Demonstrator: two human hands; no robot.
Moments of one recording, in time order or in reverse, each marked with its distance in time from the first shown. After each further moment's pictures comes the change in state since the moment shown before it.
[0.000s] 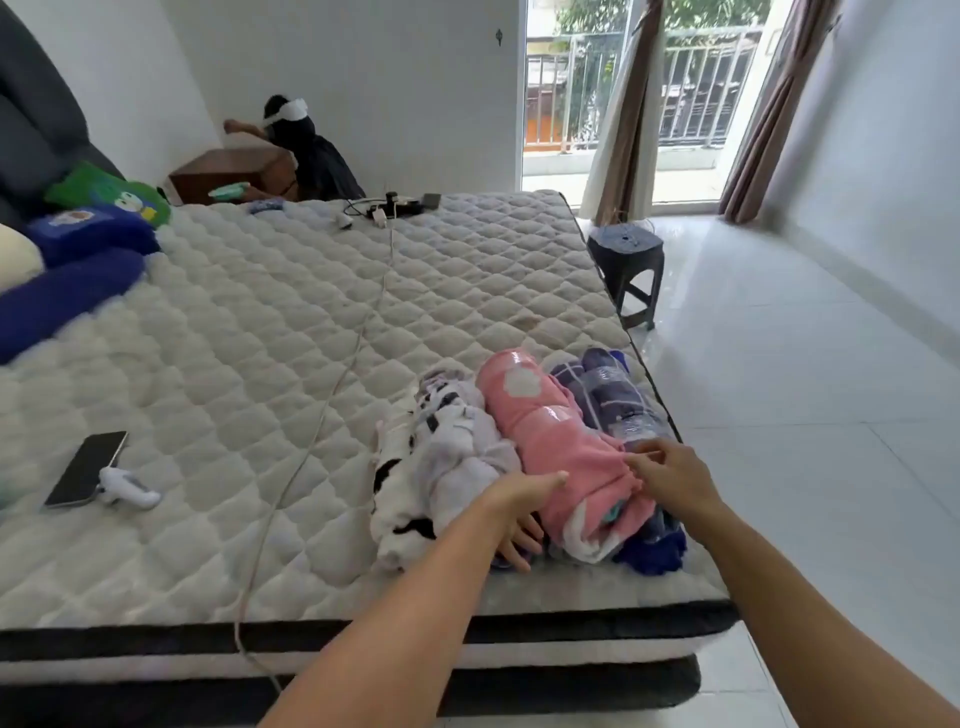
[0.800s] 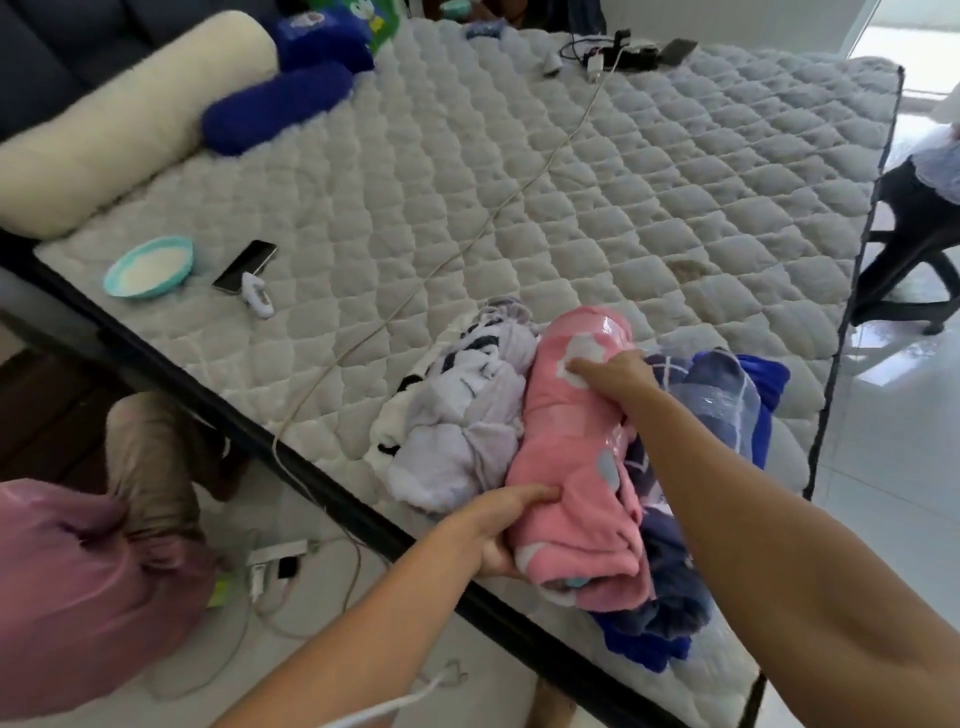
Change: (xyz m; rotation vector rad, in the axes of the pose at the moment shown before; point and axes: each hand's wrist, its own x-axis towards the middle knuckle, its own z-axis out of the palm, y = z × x) left_hand 0.084 0.031 0.045 -1.061 0.095 -0.202; right_hand 0.231 -0.064 0.100 -0.233 -0.587 -0.042
